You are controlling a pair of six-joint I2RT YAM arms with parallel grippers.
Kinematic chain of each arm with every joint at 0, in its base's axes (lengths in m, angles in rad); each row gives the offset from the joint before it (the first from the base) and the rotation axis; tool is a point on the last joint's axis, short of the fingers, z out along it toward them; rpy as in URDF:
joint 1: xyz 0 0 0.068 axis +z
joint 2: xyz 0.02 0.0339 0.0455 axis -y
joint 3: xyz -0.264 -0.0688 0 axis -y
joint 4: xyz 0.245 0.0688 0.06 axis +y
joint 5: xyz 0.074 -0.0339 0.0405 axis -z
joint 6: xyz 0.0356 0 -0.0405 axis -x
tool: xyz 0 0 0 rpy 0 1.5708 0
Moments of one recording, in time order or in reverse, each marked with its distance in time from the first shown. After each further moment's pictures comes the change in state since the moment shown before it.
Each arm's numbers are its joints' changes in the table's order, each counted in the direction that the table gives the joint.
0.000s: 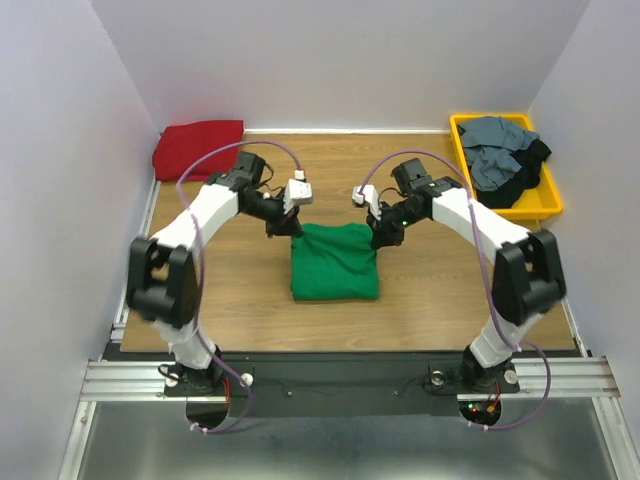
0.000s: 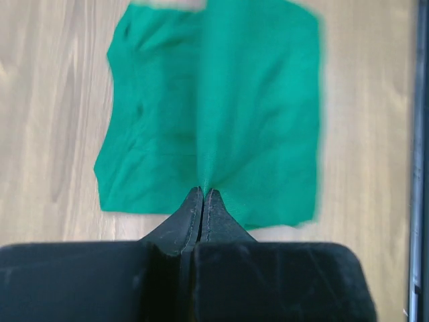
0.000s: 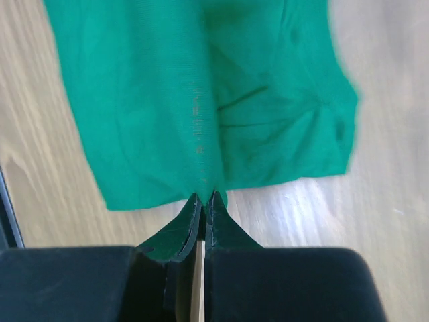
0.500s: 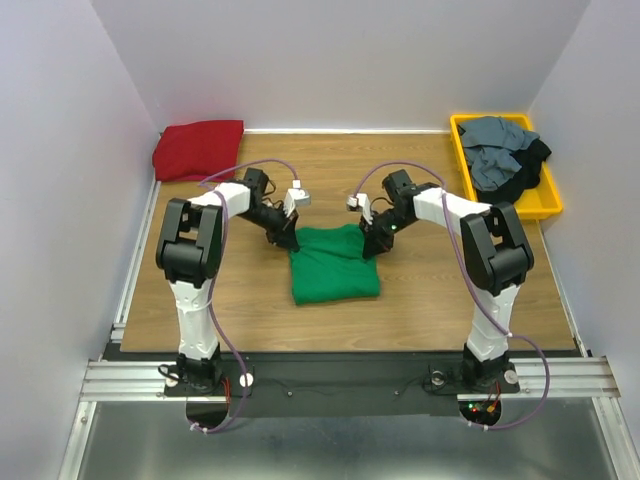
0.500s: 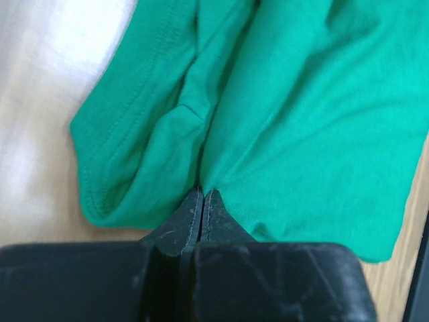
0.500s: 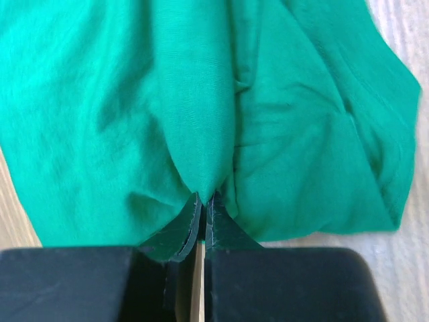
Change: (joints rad) left arm 0.075 -0.518 0.152 -0.054 0.008 0.196; right arm -0.034 -0.343 0.060 -0.086 -0.105 -0.029
